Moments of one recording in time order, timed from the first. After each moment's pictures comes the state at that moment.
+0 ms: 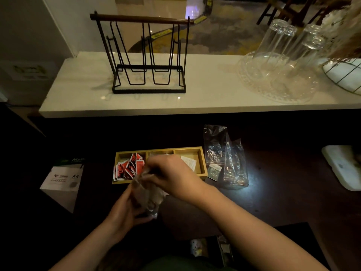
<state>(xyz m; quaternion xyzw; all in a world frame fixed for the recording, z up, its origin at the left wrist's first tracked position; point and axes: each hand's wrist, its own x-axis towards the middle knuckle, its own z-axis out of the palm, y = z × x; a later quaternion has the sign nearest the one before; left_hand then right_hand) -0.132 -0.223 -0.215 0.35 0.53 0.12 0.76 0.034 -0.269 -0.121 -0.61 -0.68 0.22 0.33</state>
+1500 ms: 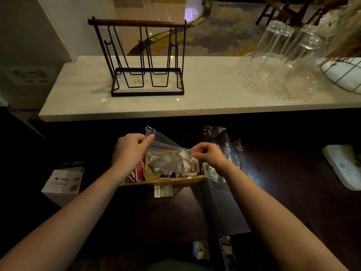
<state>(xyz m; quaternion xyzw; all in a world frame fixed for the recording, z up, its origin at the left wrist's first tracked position) -0.050 -0.138 -0.137 0.82 0.45 0.18 0.30 0.166 -0.267 -0.223 -0.75 -0.33 0.40 0.42</state>
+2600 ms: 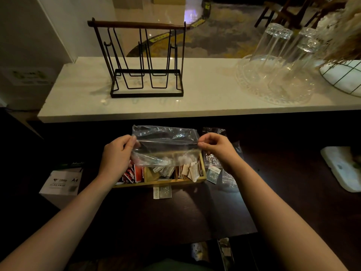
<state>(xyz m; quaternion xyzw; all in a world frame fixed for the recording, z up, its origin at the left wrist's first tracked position) -0.076 -0.138 -0.145 0.77 0.46 0.24 0.38 0.170 -0.281 -0.172 -0.69 -0.32 0.39 0.52</state>
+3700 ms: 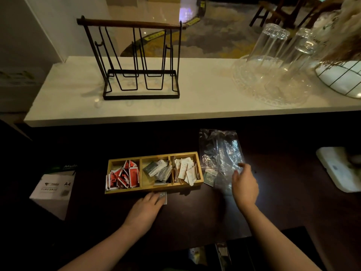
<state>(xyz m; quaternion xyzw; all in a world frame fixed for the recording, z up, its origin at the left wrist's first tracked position) -0.088 -0.213 -0.307 0.96 0.22 -0.16 0.10 0.181 -0.366 -0.255 -0.95 -0.14 0.07 0.26</state>
